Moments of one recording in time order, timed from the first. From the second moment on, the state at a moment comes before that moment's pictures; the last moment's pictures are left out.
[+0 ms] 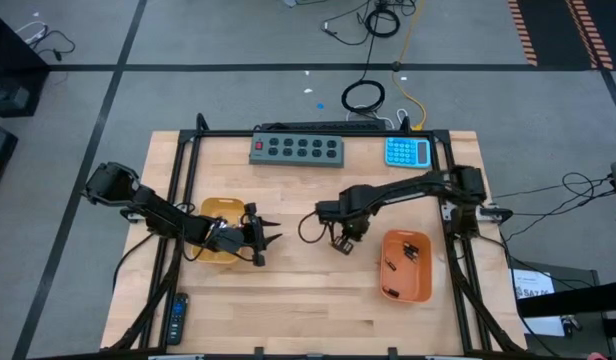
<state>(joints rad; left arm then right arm) -0.34 1.47 0.35 0.64 -0.58 0.09 0.01 1.93 1.34 -1.03 -0.14 0.61</state>
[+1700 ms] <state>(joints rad) -0.53 0.50 0.28 0.09 -0.70 -0.15 0.69 1.17 0.71 -0.79 0.99 1.25</state>
